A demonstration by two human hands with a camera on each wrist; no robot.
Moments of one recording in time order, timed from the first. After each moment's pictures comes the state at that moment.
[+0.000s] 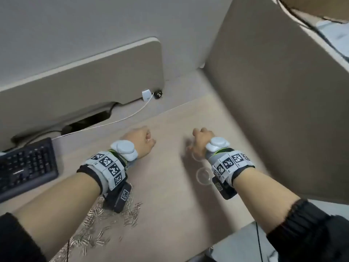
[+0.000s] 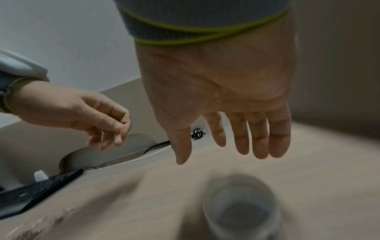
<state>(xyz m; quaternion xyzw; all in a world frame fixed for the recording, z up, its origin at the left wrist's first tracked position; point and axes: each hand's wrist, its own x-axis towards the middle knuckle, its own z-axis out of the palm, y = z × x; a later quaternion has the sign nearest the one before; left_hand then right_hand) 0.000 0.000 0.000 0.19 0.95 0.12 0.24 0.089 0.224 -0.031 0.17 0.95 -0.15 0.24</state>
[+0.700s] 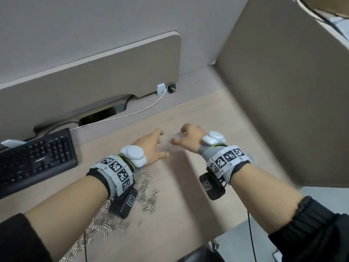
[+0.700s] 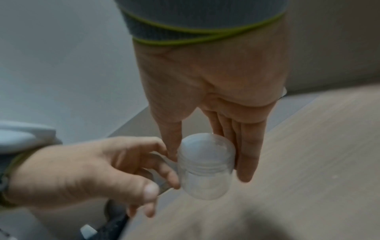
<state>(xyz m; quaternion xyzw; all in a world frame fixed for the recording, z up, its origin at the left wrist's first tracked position) 0.039 -0.049 0.007 0.24 0.91 0.17 0.30 0.086 0.134 0.021 0.19 0.90 -0.32 0.23</state>
